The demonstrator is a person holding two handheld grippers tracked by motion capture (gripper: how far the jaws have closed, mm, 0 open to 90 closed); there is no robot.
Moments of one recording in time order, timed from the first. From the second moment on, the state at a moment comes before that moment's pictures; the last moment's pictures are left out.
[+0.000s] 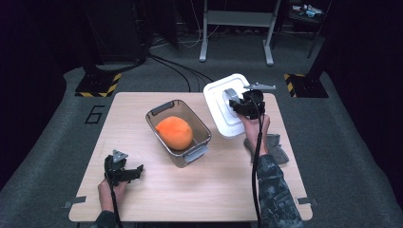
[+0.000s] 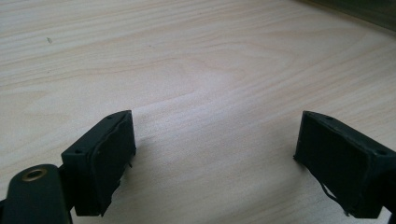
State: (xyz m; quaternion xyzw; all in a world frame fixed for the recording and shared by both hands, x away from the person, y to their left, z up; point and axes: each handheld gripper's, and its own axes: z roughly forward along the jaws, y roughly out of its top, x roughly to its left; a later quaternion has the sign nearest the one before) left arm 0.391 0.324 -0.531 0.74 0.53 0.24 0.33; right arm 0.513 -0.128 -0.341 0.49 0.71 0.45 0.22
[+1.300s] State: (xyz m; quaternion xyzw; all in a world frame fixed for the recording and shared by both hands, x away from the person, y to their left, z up) left arm 0.391 0.324 -0.531 0.74 0.53 0.24 0.33; right arm 0.501 -0.061 -0.339 0.44 0.73 0.50 0.14
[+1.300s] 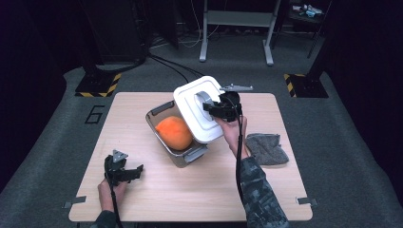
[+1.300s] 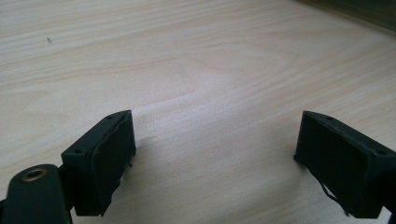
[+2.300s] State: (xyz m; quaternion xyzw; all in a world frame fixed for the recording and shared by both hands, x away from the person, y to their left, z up) left arm 0.391 0.324 -0.531 0.74 0.53 0.24 0.33; right arm 0.502 0.003 -0.372 0.42 0.77 0.48 0.06
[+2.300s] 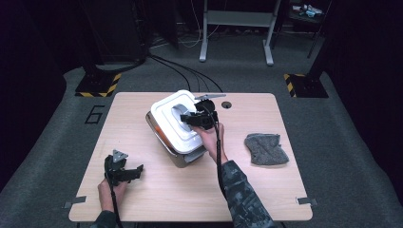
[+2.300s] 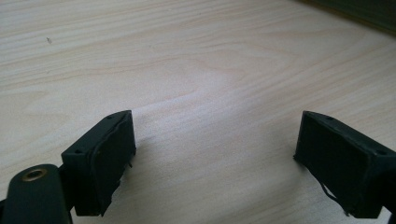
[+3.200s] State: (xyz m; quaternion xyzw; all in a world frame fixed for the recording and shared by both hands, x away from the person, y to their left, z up) left arm 0.391 0.324 -0.531 0.75 0.53 0.24 0.33; right arm 0.508 0.025 -0.392 0.43 0.77 0.47 0.03
